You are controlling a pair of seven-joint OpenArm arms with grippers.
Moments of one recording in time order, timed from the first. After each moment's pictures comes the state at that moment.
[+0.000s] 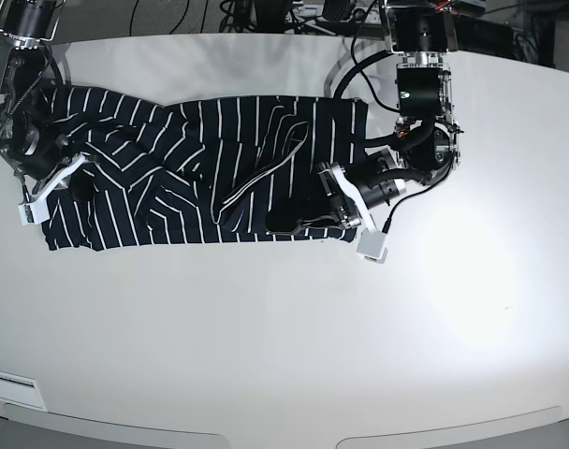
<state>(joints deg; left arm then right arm) -0.4 -0.3 -5.4 90.7 -68.5 -37.5 63.3 -9.3 23.0 21.5 83.2 37.7 35.2 -54.3</state>
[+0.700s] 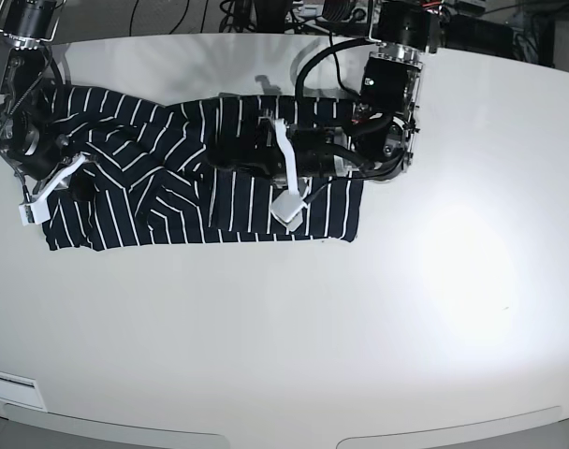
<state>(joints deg) 0.0 -0.1 9.7 90.7 -63.5 -38.9 70.9 -9.2 23.0 21.5 83.2 37.7 35.4 -54.5</state>
